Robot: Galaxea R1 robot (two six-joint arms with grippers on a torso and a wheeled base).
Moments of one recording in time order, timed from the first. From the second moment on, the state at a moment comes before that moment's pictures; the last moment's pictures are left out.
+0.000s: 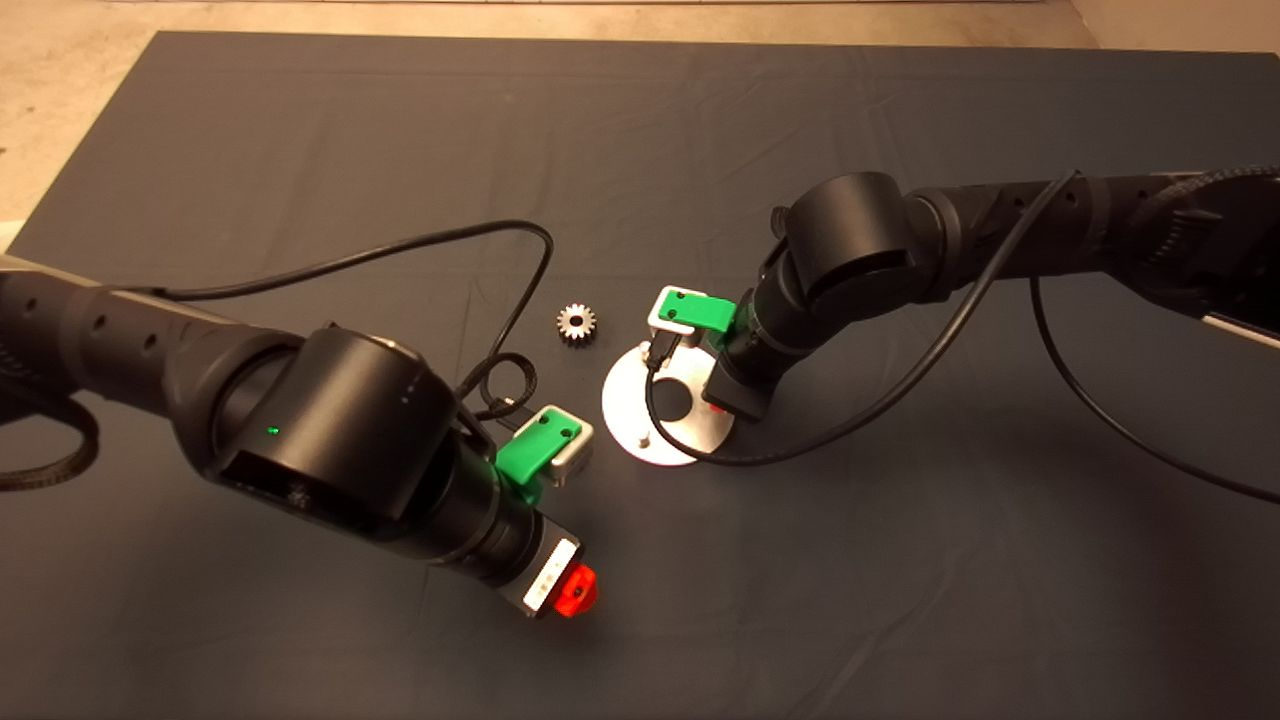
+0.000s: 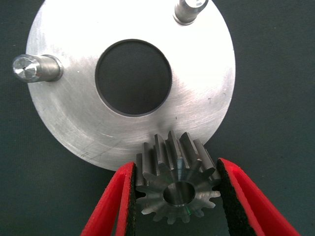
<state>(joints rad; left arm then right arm) -0.32 2.51 -0.55 0.40 1.53 -1.39 0.34 2.76 -1.08 -0.49 -1.48 0.57</state>
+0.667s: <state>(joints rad) -0.32 2.51 -0.55 0.40 1.53 -1.39 0.34 2.76 -1.08 -0.50 -1.52 0.54</state>
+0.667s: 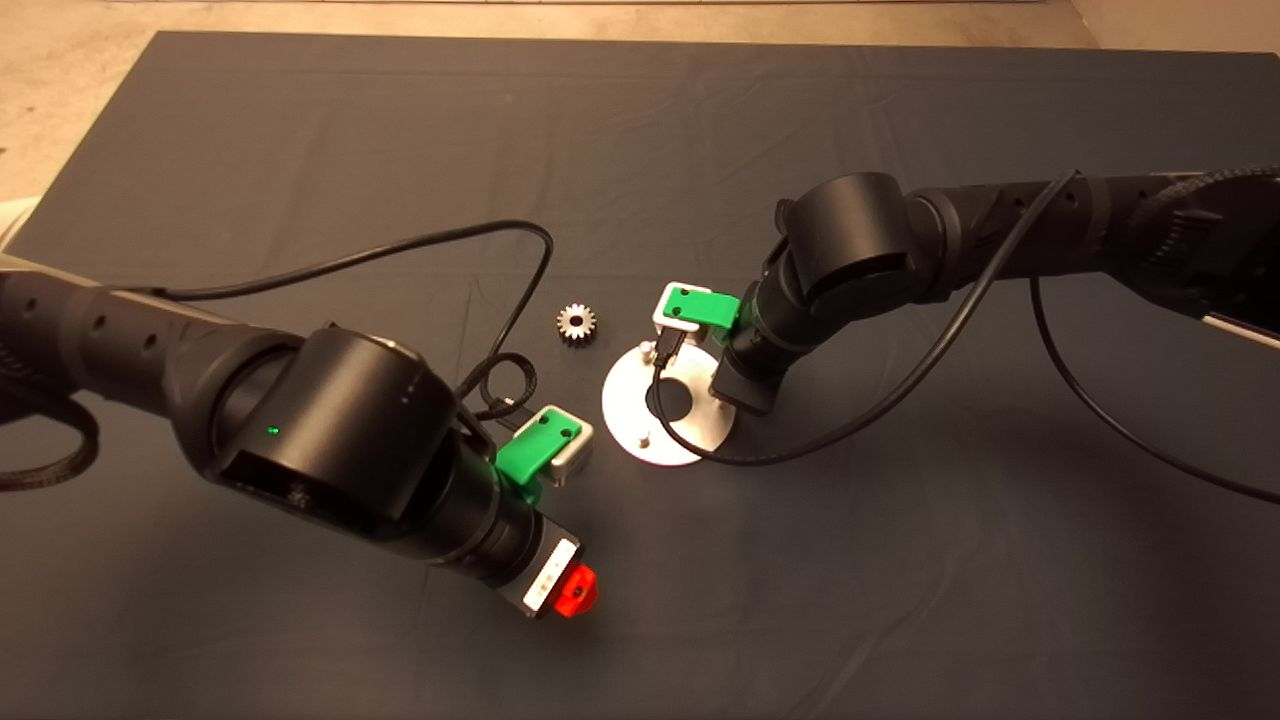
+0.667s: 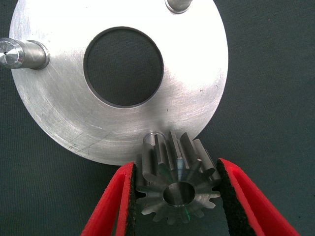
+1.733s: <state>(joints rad) -0.32 2.51 -0.55 0.40 1.53 -1.39 0.33 2.78 -1.08 -0.50 -1.52 0.54</state>
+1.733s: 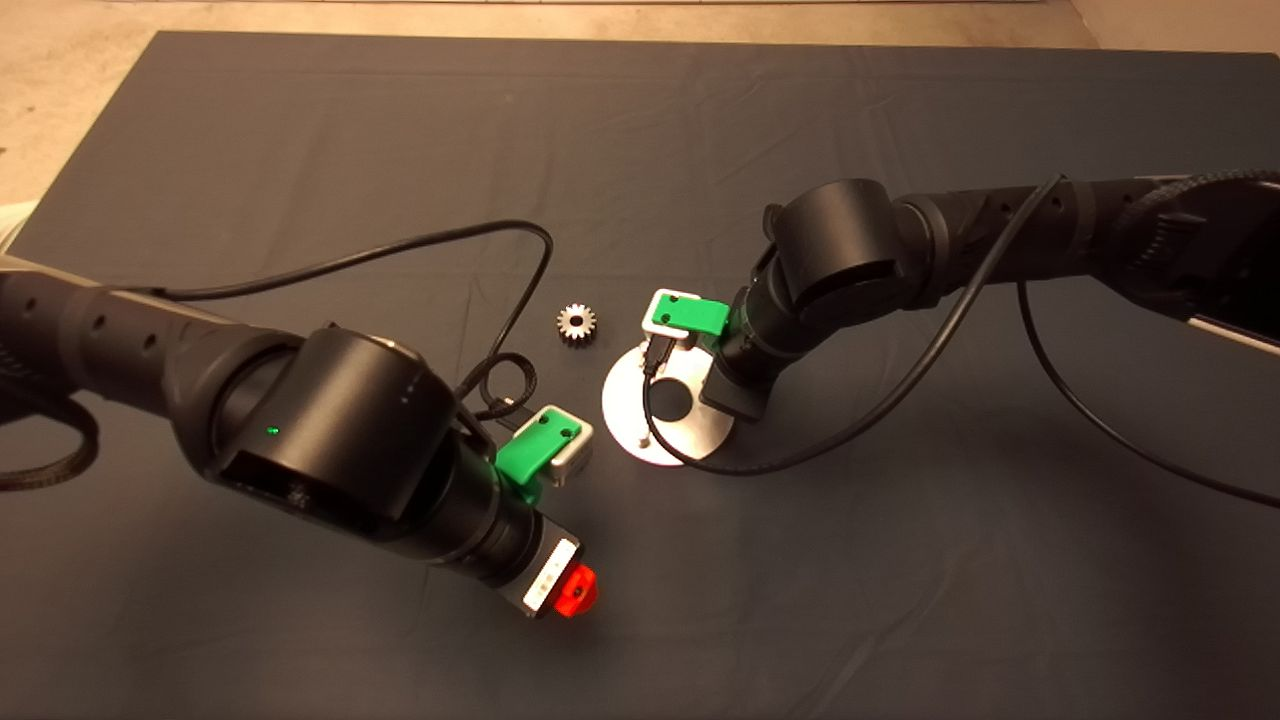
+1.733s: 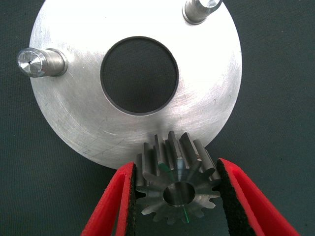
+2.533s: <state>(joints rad) -0.32 2.51 -0.55 0.40 1.53 -1.39 0.33 2.78 -1.08 -0.50 -1.53 0.54</state>
